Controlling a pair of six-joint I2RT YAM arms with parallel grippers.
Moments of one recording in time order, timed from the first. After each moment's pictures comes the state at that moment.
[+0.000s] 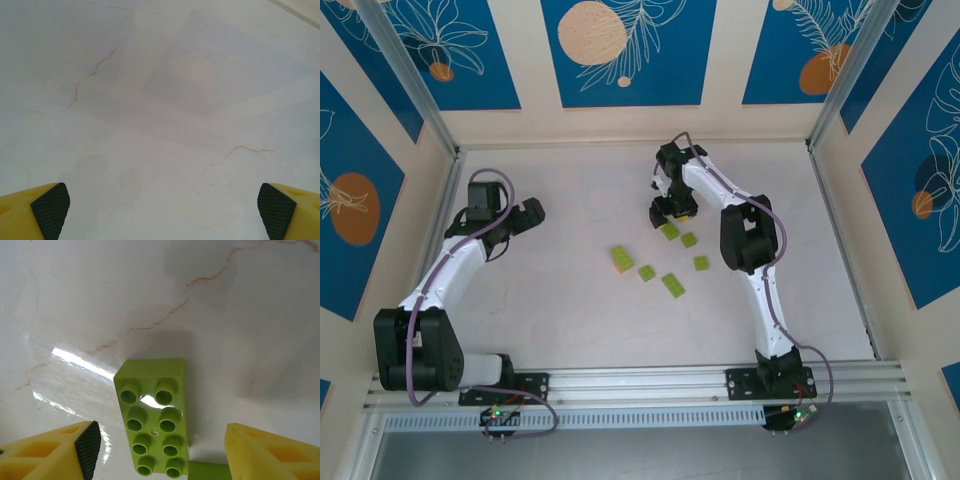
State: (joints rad) left arm -0.02 1.33 0.95 -0.42 0.08 -0.43; right arm 0.40 2.40 2.13 -1.27 -0.13 0.00
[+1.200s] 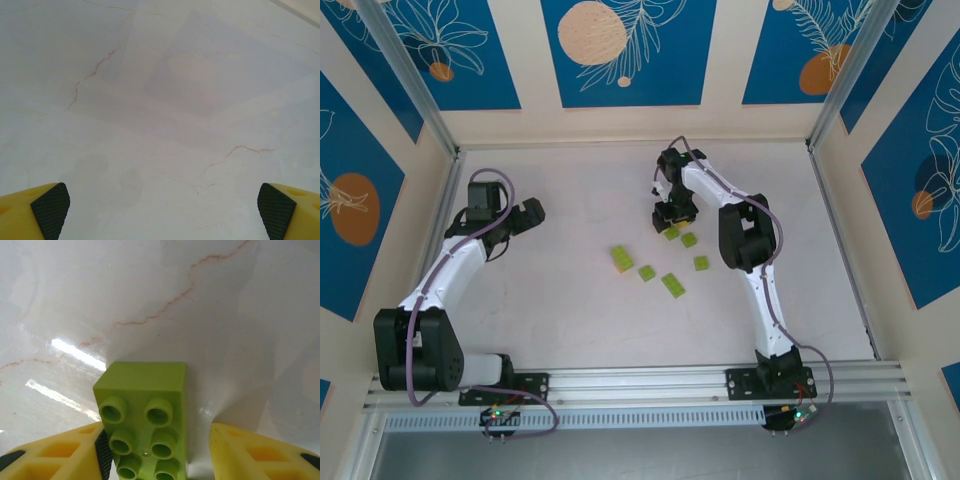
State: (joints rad) left arm -0.02 1.33 0.95 -0.42 0.08 -0.42; right arm 0.40 2.43 2.11 -1.26 -0.16 -0.04
